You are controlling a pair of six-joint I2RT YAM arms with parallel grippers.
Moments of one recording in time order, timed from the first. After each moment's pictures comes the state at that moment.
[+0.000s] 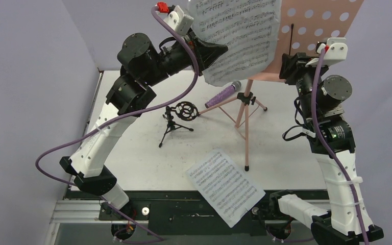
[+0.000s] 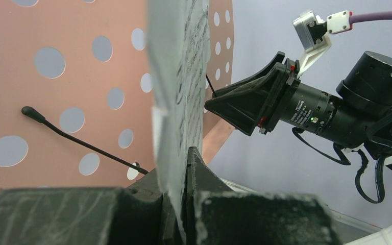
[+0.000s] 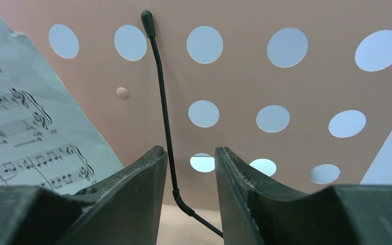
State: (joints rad) left arm -0.78 1.62 2.21 -0.28 0.34 -0.20; right arm 0.27 1.04 1.55 -0.33 0.21 0.02
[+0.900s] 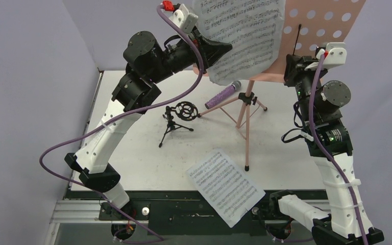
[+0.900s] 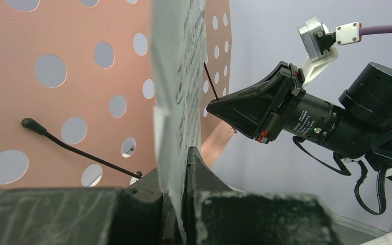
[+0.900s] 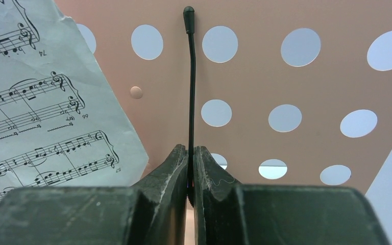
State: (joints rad) left arm -0.78 1.66 2.24 -0.25 0.36 -0.21; right arm 0.27 1.00 1.48 -0.24 0.19 0.01
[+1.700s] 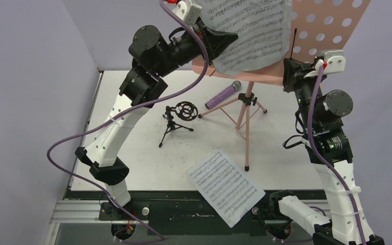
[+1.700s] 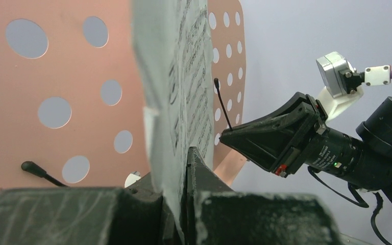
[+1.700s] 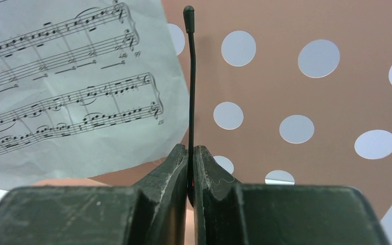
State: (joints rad) left arm -0.78 1.76 2.37 -0.22 0.35 -0.22; right arm 0.27 0.94 1.40 -0.18 0.10 -0.03
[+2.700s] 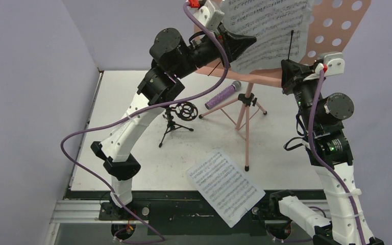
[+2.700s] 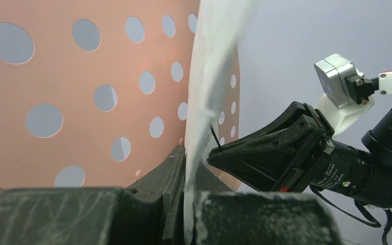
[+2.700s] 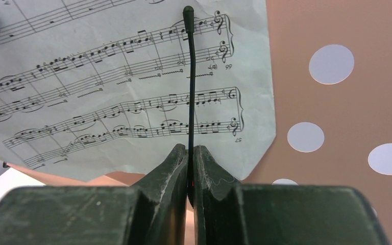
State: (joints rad) left arm -0.87 1.89 2.52 -0.21 0.32 -0.18; right arm 0.27 0.91 1.37 -0.16 0.03 -0.02
